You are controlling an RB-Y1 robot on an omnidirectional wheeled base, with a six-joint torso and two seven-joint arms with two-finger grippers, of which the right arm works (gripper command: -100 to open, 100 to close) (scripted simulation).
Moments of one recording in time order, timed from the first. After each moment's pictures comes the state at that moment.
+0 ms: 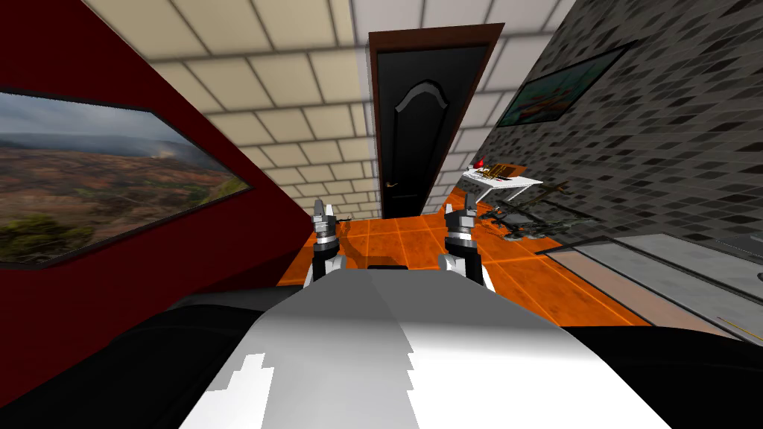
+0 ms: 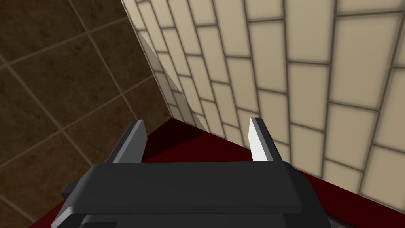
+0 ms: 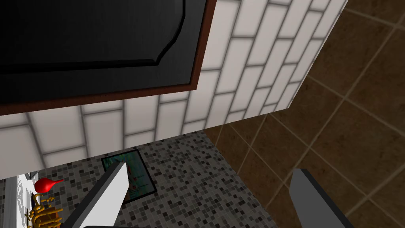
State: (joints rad) arm 0.48 -0.01 -0.07 -2.26 -0.04 -0.35 -0.01
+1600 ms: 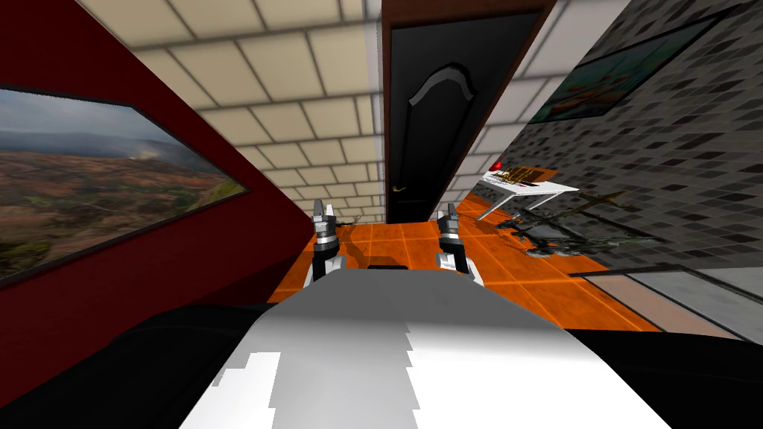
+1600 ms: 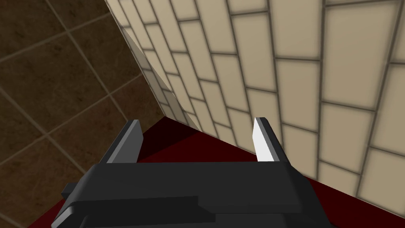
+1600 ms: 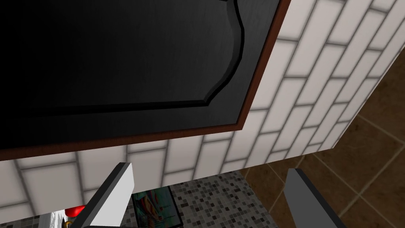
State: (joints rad) arm 0.37 -0.08 -0.12 -1.96 0.02 -0.42 -0.07
